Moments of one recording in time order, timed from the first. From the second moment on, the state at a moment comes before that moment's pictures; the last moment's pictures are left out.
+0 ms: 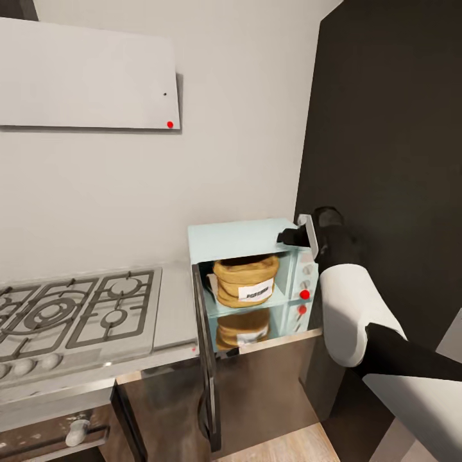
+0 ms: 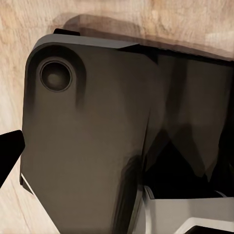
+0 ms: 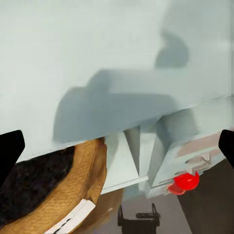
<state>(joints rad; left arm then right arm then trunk) 0.00 -0.09 0.02 -0.08 0.14 -0.06 0.00 -1.28 0.17 -0.35 -0.78 0.37 1.04 0.10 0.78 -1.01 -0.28</state>
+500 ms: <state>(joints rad) 0.00 -0.09 0.02 -0.08 0.14 -0.06 0.00 -1.15 0.17 -0.35 -0.79 0.38 1.04 0.10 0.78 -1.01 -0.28</state>
